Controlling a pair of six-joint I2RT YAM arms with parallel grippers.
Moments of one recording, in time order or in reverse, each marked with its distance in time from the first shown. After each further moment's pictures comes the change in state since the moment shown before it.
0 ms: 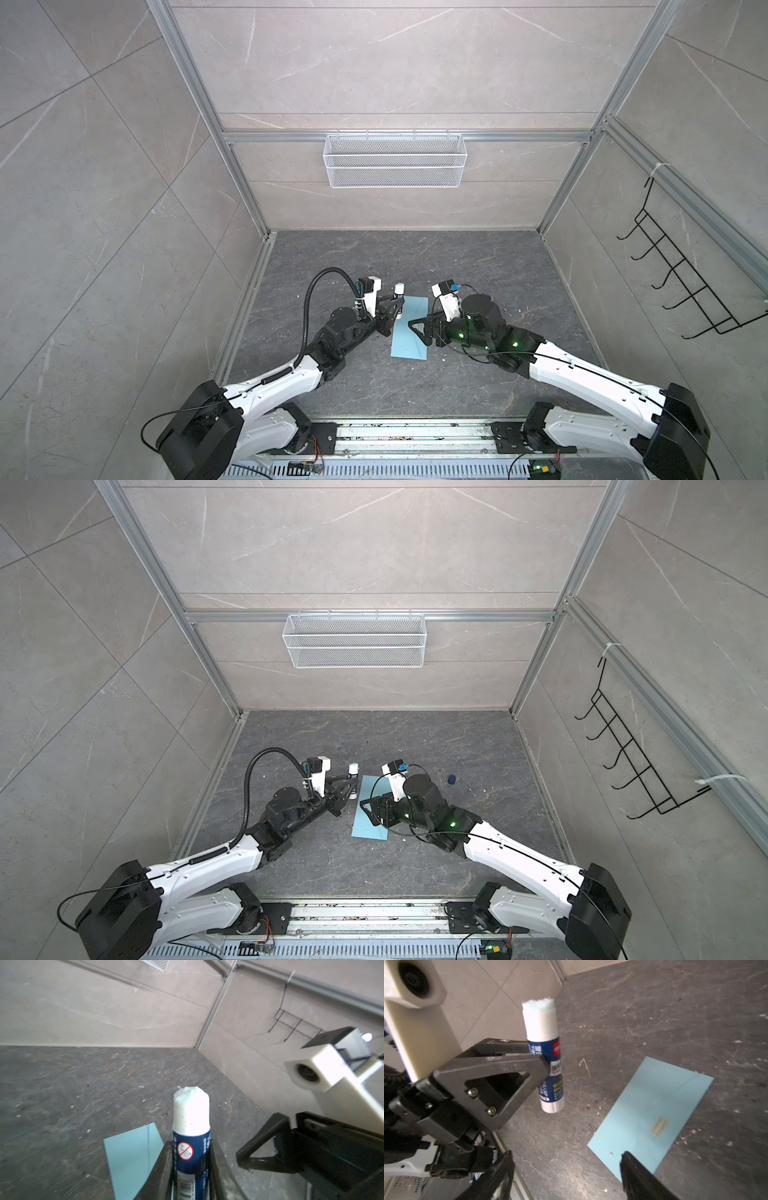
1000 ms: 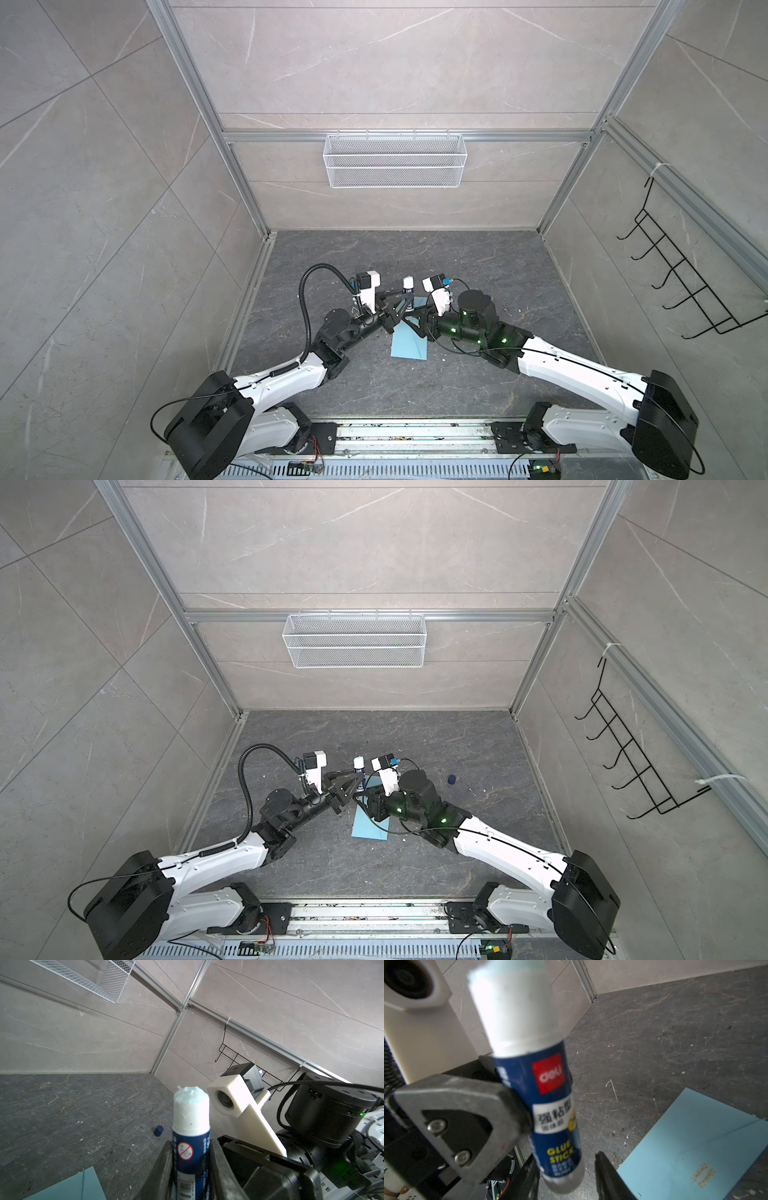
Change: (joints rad) left arm 0.000 0.062 0.000 0.275 0.128 -0.145; right arm 0.000 0.084 0.005 0.207 -0.072 -0.008
